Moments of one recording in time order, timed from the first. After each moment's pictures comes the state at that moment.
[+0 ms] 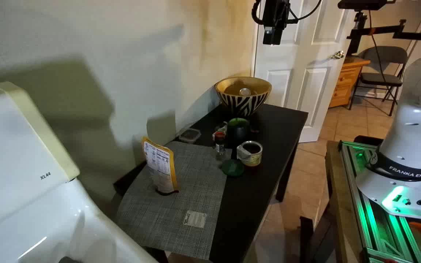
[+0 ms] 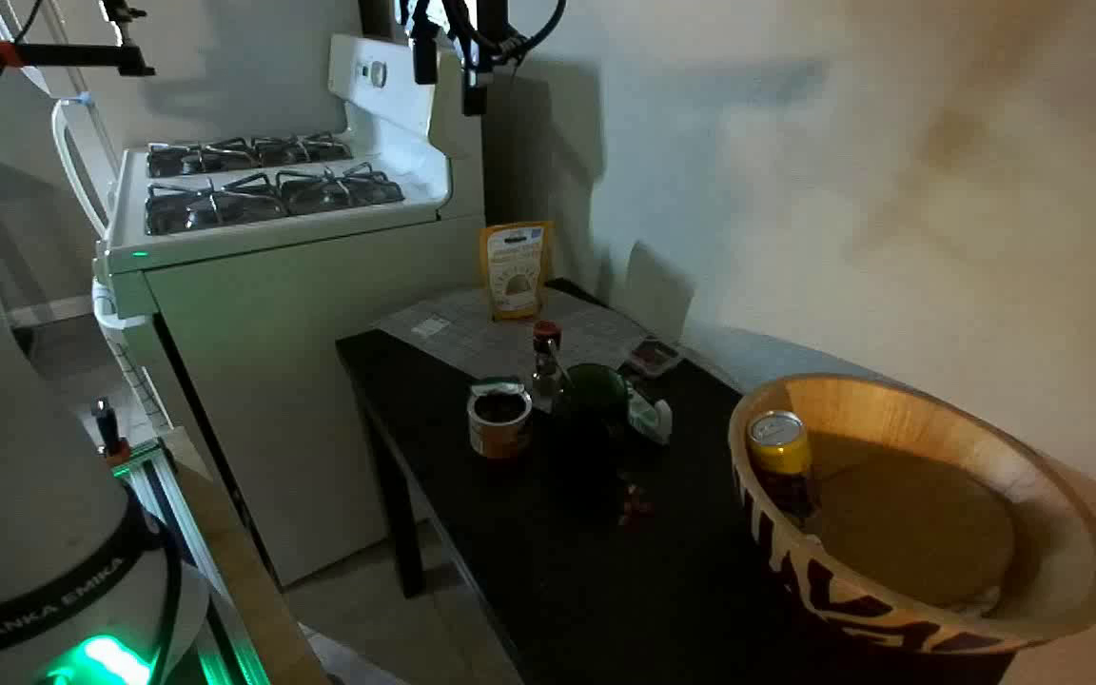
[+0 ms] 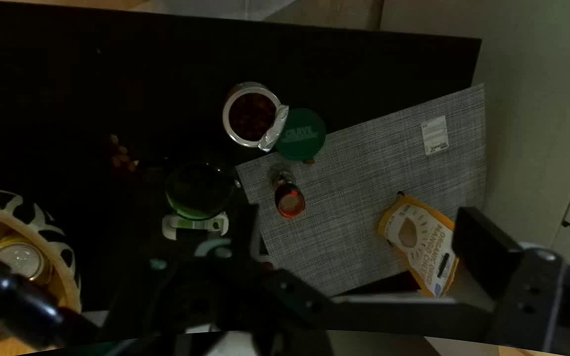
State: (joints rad) arm -0.01 -0.60 -0.07 -2.29 0.11 1.76 0.03
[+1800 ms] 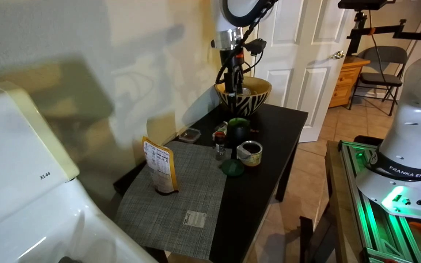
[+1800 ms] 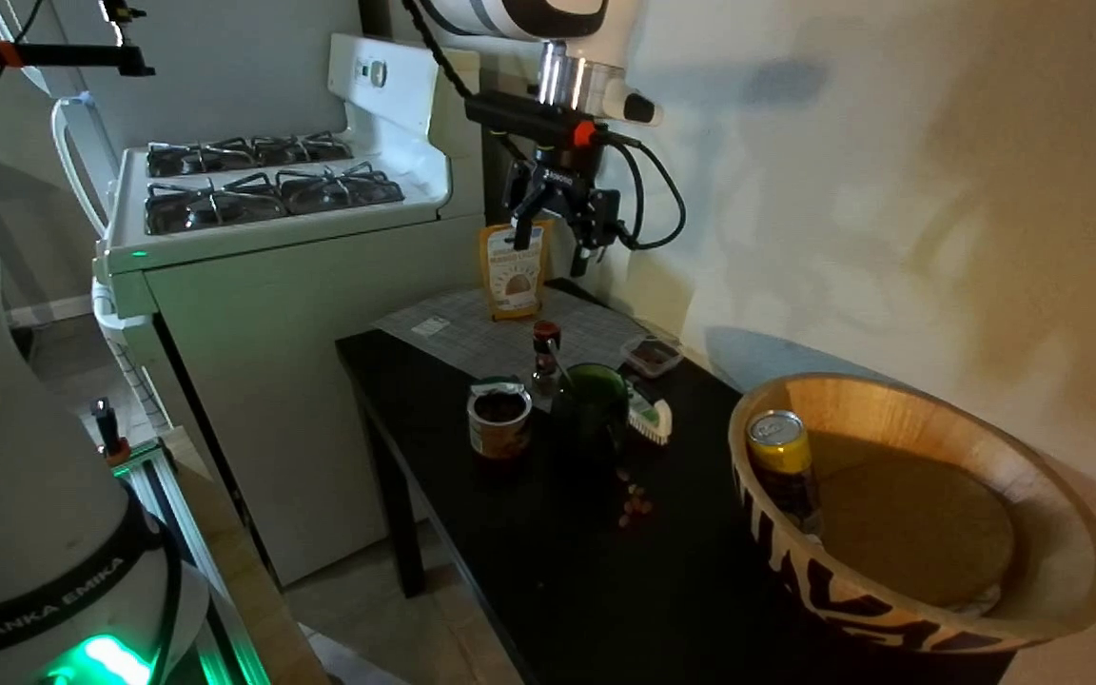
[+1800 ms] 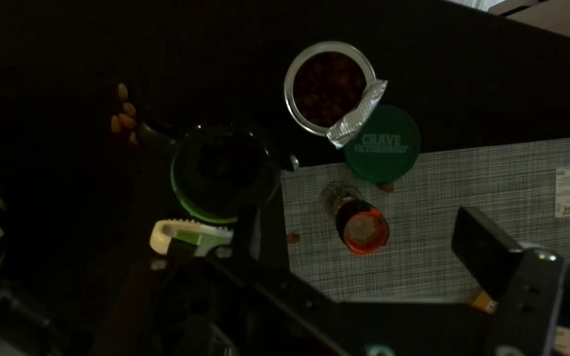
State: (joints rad) arm -0.04 -0.02 -0.04 -2.16 0.01 2.00 -0.17
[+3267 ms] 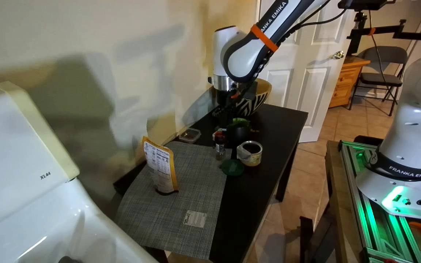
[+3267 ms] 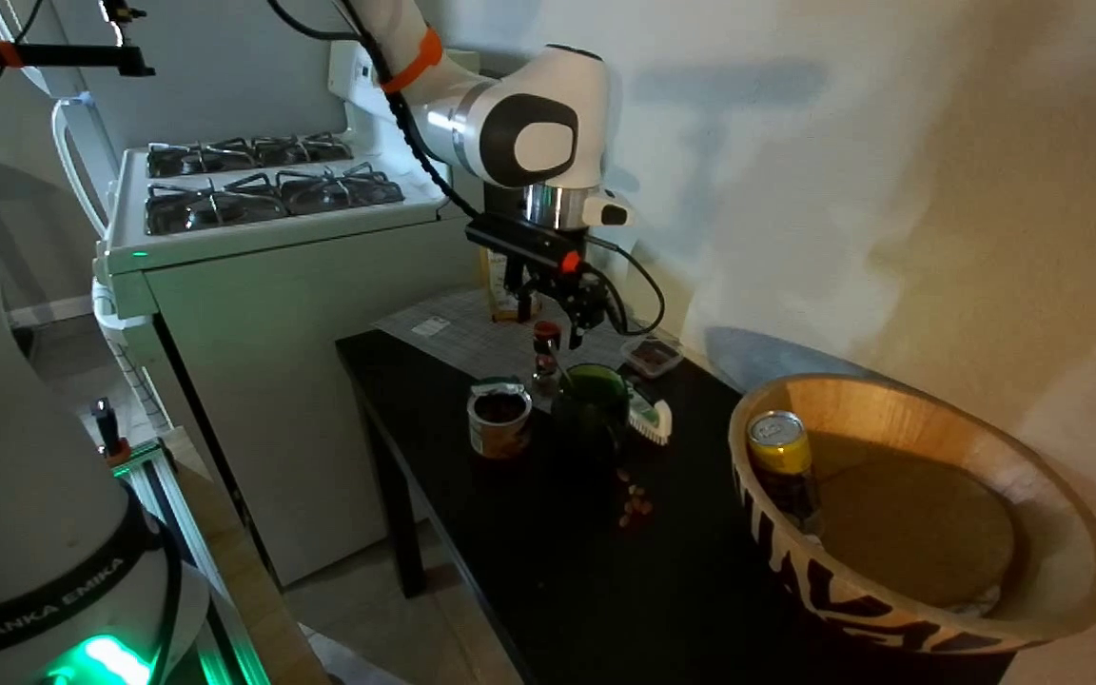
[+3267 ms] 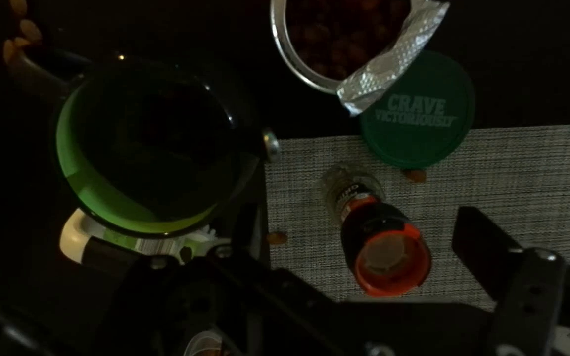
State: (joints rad) arm -0.02 0.17 -0.01 -2.30 0.03 2.44 -0.20
